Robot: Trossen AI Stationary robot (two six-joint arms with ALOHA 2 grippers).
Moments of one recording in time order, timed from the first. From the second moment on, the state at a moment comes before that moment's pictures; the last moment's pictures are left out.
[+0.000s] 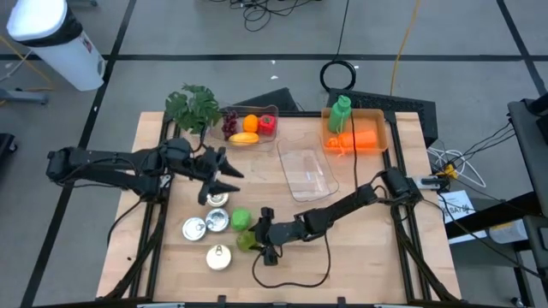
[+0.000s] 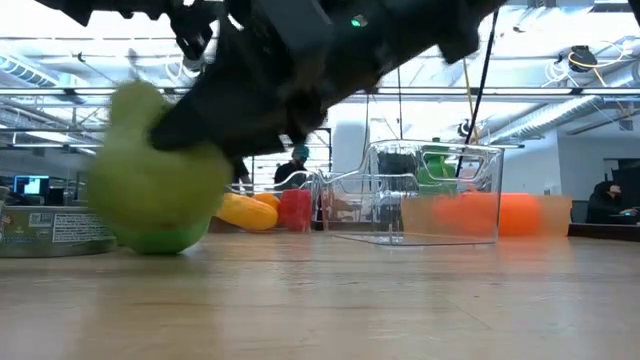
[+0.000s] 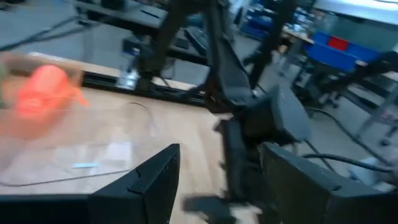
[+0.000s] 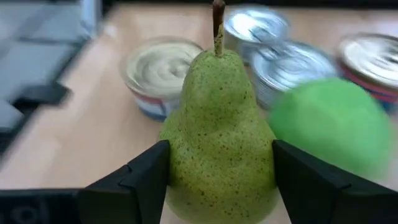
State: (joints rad) left arm 0.07 0.90 0.65 0.10 0.33 -0.24; right arm 0.35 2.13 1.36 0.27 0.20 0.17
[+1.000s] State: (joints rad) left arm -0.34 1.32 0.65 -0.01 -0.04 -0.27; right arm 0.35 2.07 1.27 0.22 0.31 0.22
